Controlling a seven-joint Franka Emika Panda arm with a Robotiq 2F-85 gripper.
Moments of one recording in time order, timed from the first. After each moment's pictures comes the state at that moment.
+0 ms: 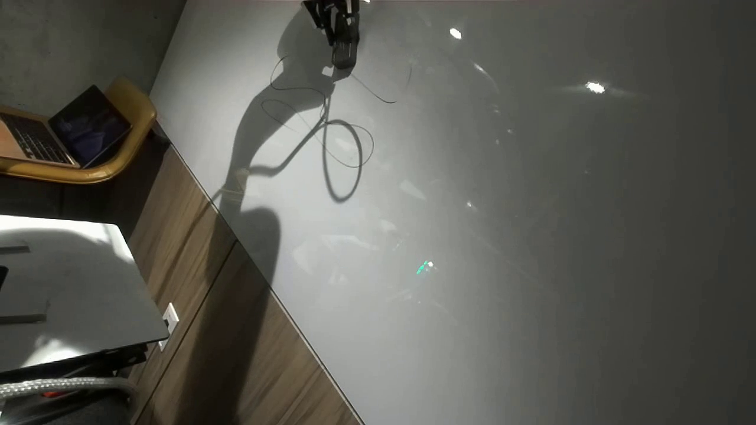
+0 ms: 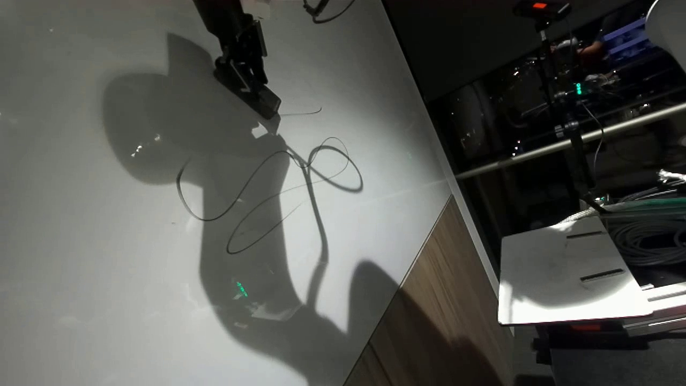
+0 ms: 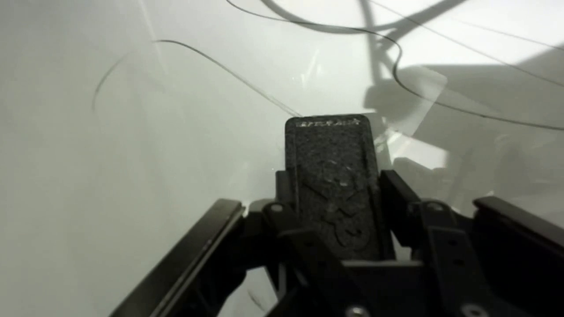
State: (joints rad) arm 0.27 0.10 0.27 -1.46 -0.86 1.81 0.44
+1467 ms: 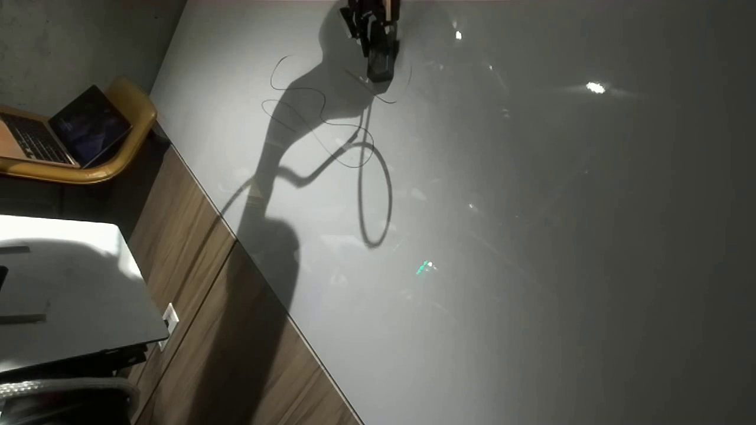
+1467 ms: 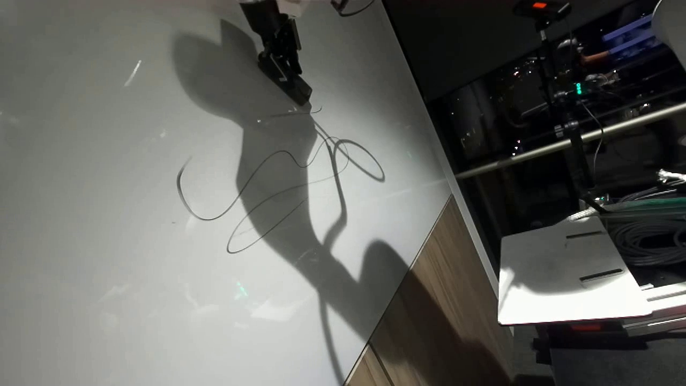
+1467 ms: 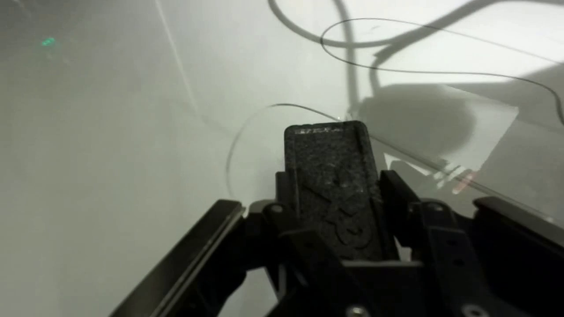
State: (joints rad) arm 0.16 0.02 0.17 -1.52 -0.77 1.83 0.35
